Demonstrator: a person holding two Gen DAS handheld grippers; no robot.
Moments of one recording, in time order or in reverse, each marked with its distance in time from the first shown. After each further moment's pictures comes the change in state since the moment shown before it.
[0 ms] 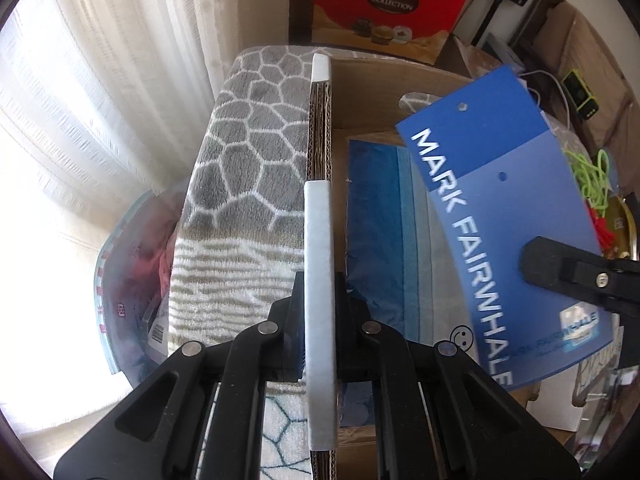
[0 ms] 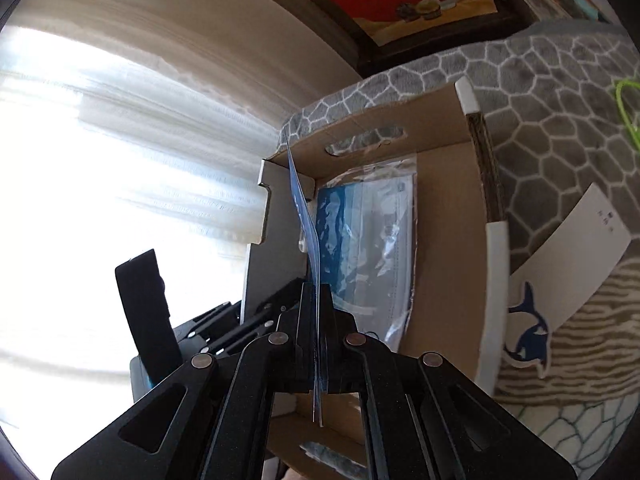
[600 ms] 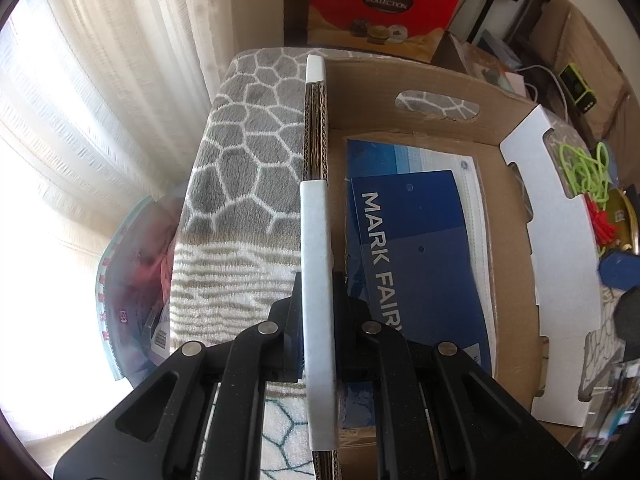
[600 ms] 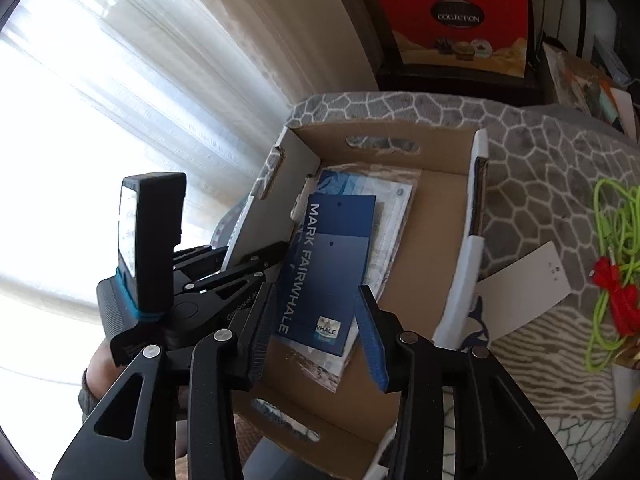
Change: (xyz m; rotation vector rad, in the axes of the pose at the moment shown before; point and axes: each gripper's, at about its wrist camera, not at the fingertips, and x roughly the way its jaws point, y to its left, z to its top) left arm 0.002 -0.006 0.002 0.028 -0.007 0.009; right arm -0.048 0.054 -0.021 -0.372 0.019 -0.236
